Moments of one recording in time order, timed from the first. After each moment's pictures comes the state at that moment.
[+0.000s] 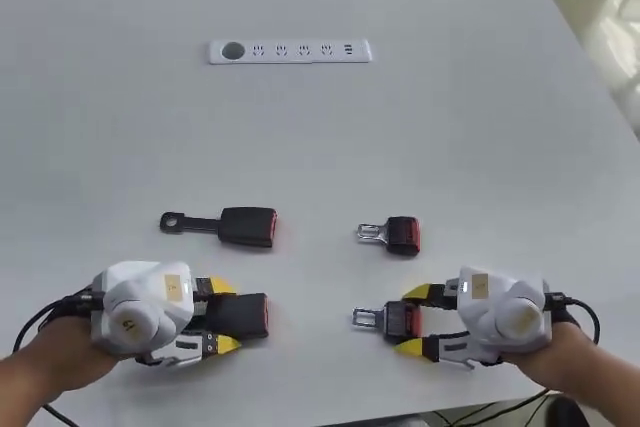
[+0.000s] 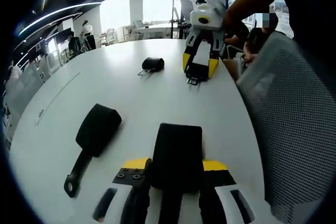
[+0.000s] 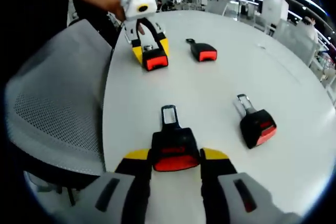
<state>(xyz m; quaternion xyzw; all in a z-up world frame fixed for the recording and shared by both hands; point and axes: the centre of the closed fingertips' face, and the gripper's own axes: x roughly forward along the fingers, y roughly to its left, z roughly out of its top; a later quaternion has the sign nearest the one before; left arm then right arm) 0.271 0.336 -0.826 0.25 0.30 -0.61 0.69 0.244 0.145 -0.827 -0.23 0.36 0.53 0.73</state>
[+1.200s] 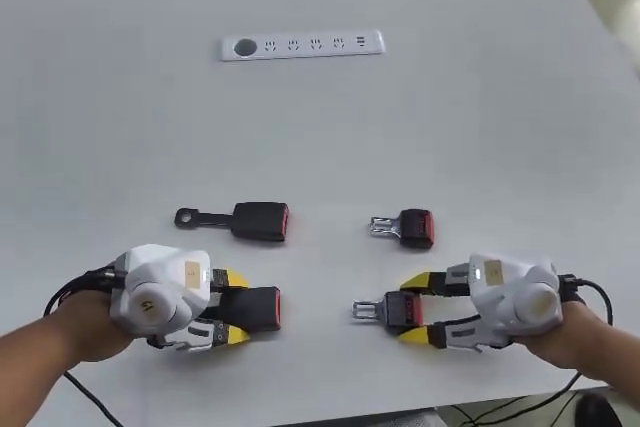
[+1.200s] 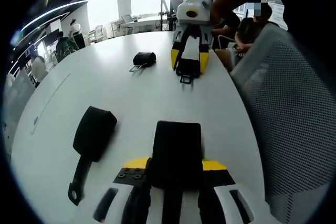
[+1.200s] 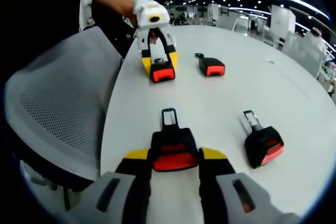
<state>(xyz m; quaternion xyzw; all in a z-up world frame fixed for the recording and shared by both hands) 0.269 0.338 -0.827 0.28 0.32 -0.62 0.66 0.249 0.165 -0.826 -0.20 0.31 0.59 0.72</state>
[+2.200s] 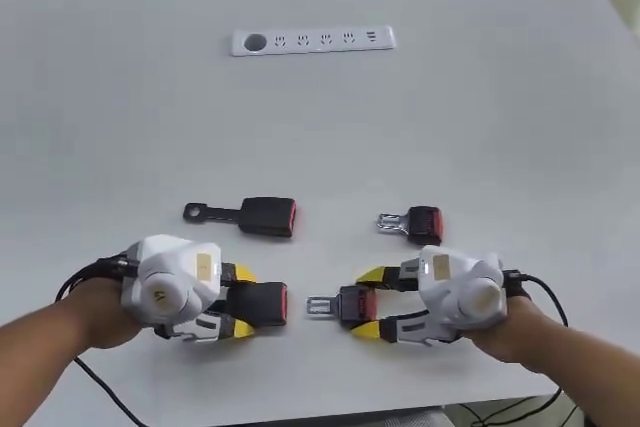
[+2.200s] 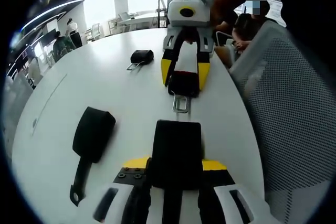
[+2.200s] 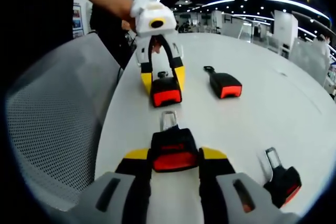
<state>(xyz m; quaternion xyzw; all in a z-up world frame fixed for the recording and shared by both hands) 0.270 0.339 -0.827 0.29 0.32 -0.63 0.65 0.259 0.234 -0.826 -0.18 0.28 0.60 0.72</state>
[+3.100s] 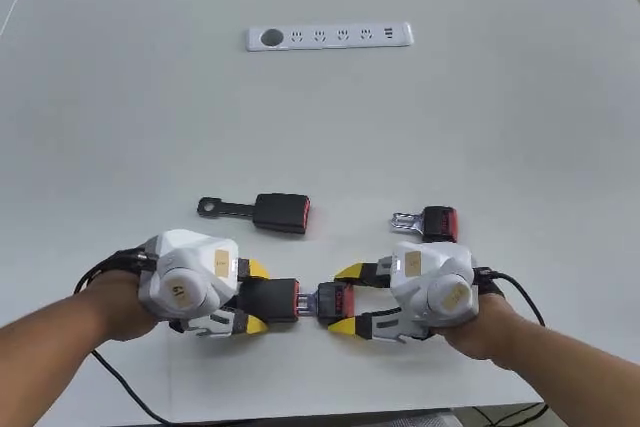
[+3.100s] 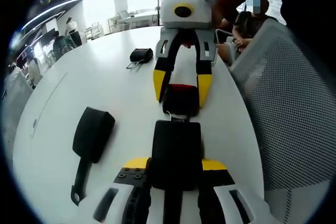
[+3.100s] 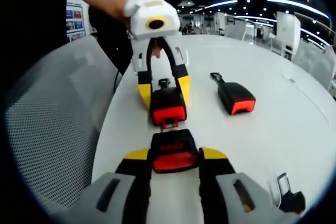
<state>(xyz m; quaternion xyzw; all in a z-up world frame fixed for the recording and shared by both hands) 0.270 0.338 -0.828 0.30 0.33 -0.62 0.64 0.265 0.271 -0.826 -0.18 0.27 0.61 0.72</state>
